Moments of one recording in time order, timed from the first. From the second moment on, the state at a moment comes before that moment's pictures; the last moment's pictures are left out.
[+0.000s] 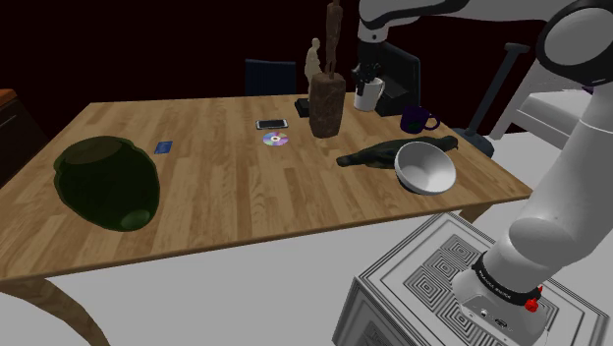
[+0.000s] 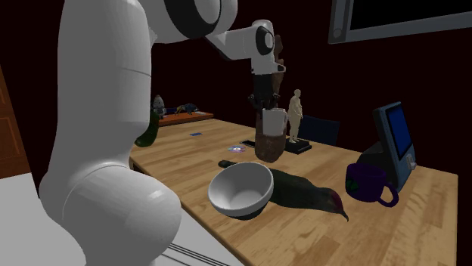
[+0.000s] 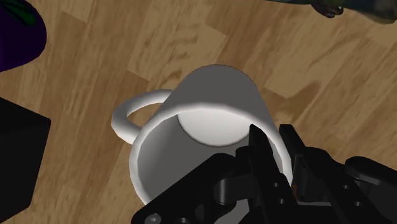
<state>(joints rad) -0.12 0.17 0.02 -1.60 -0.05 1.80 -0.13</state>
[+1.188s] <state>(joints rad) -0.36 0.25 -0.14 -1.45 0.00 1.75 -0.54</state>
